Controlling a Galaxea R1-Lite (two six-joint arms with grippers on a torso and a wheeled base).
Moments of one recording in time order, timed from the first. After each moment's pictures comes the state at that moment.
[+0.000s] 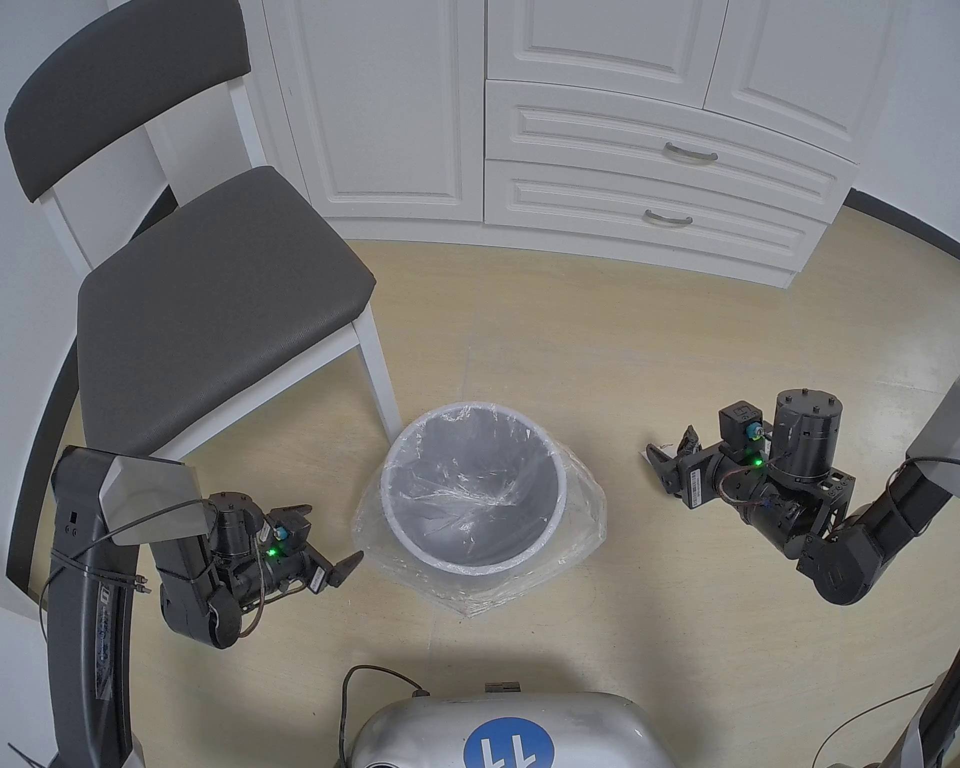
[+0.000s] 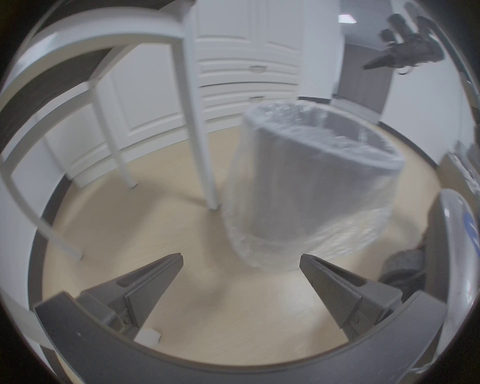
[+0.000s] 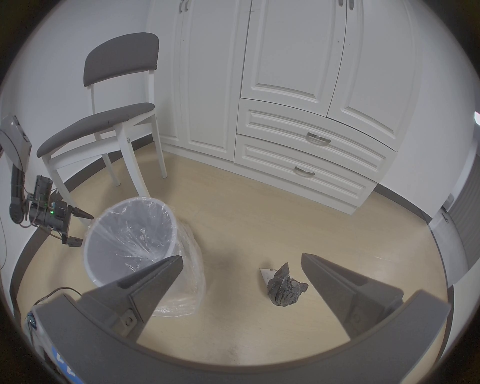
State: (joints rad) left arm -0.11 2.56 -0.73 -1.43 -0.31 0.47; right arm 0.39 1.95 -0.64 -1.13 -0.23 -0.22
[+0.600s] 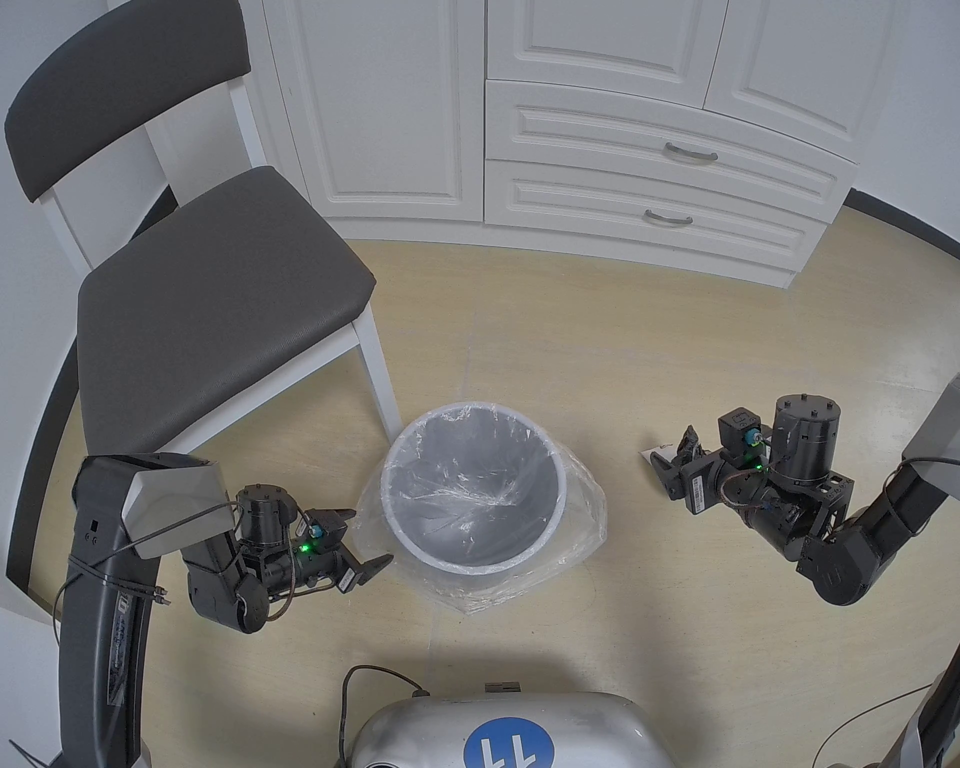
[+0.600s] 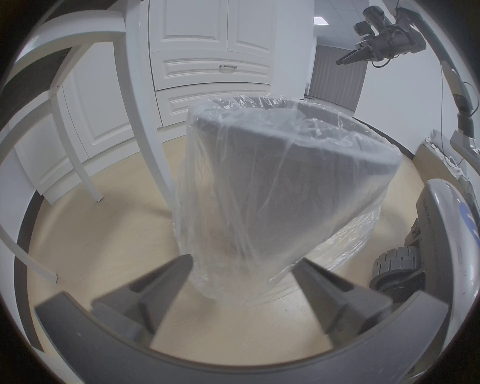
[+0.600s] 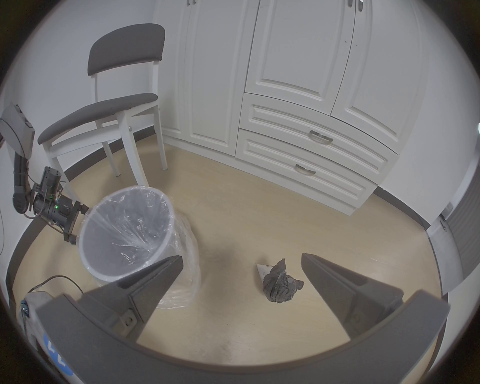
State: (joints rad) left arm -0.17 2.61 -0.90 -1.25 -0.42 0.55; right arm 0.37 1.96 -0.63 -1.13 -0.23 -0.26
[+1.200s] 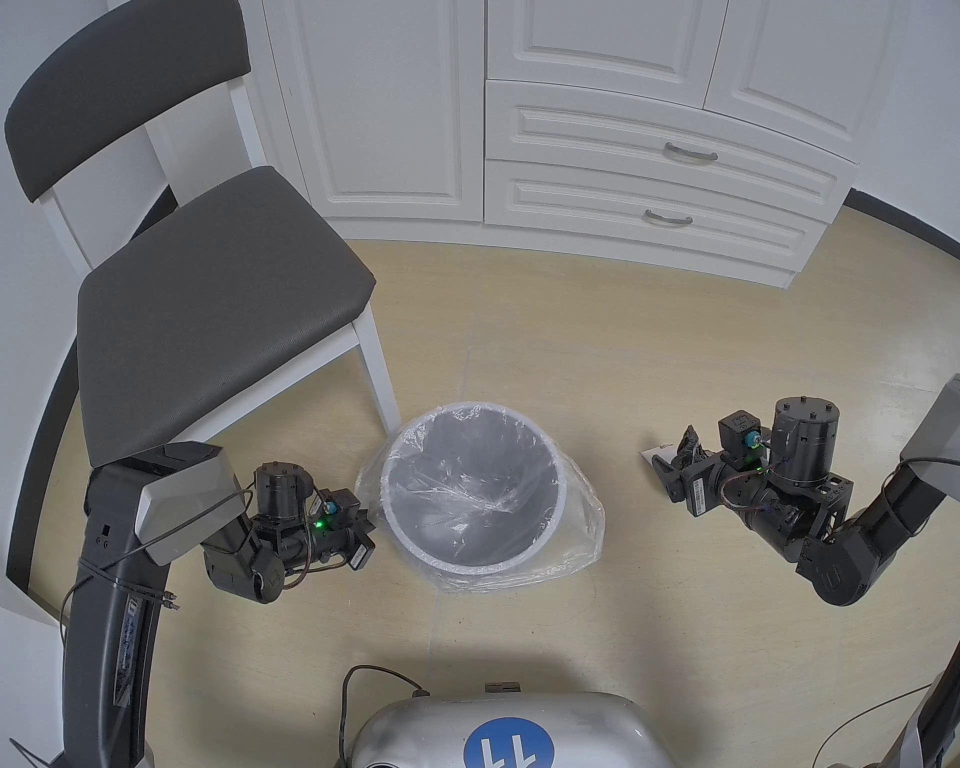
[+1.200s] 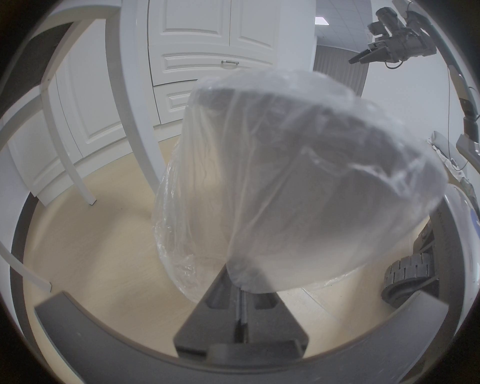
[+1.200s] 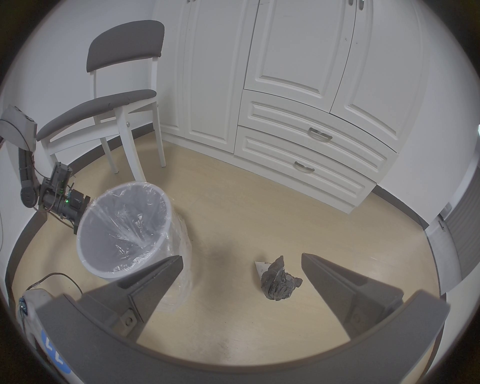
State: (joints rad) left arm -0.18 2.65 -1.14 -1.06 -0.42 0.55; right arm 0.37 1.97 -0.62 -1.13 -0.23 -0.26
